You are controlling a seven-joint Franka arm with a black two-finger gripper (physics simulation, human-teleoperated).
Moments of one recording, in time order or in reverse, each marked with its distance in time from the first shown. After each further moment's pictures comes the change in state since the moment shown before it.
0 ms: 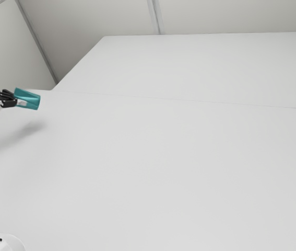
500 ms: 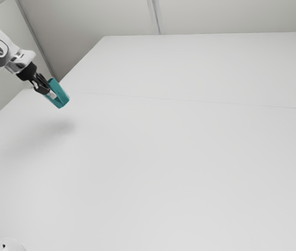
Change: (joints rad) arm -0.219 -0.327 -0.001 -0.266 0.343 -0.022 -0.336
